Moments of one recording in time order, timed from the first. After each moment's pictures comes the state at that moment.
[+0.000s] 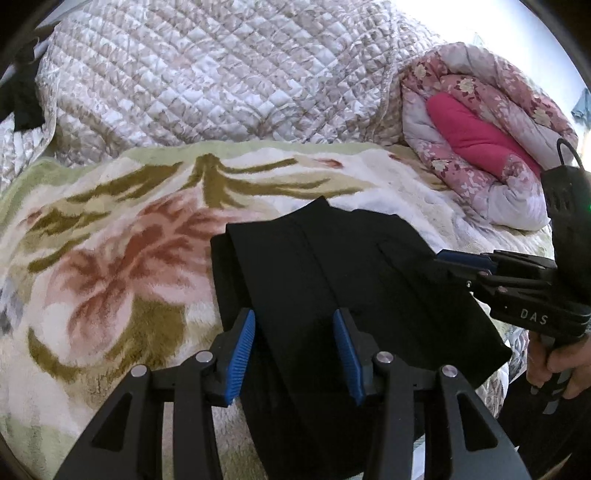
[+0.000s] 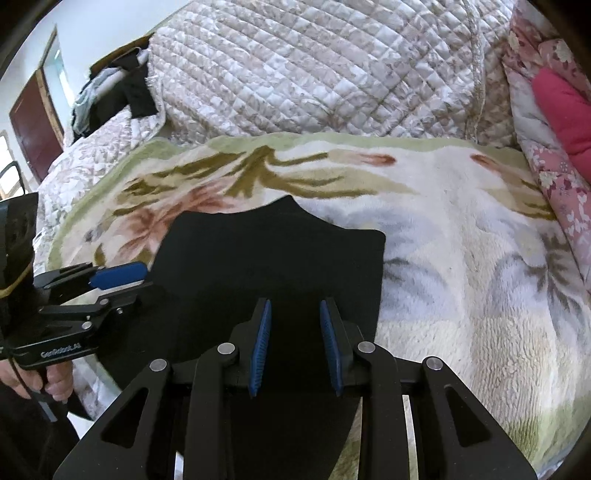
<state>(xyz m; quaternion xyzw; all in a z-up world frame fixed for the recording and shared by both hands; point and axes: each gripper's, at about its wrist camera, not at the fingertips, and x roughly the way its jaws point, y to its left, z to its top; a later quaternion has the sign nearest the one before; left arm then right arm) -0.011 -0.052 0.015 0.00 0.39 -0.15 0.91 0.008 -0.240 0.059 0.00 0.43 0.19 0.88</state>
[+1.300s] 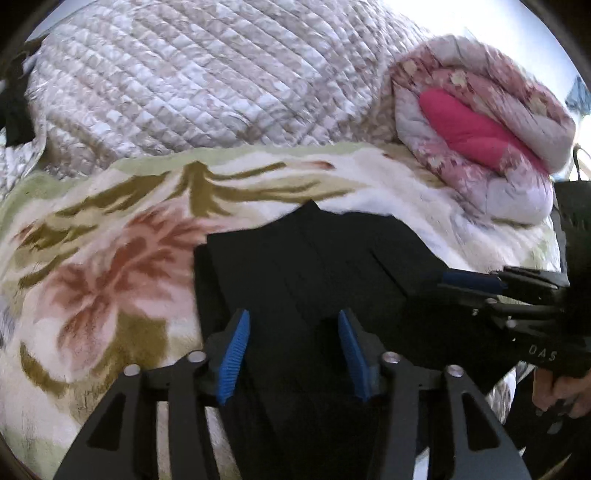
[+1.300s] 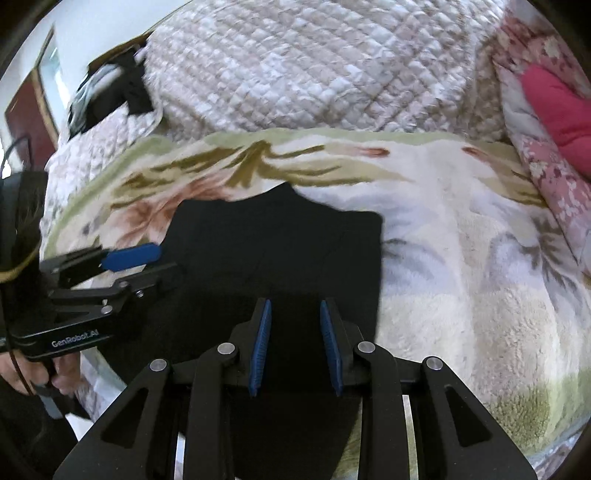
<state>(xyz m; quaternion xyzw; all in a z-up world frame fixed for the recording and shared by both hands) 0.001 -0.062 0.011 0.01 0.38 -0.15 0.91 -0.004 -0.243 0.050 0.00 0.43 0.16 0.89</state>
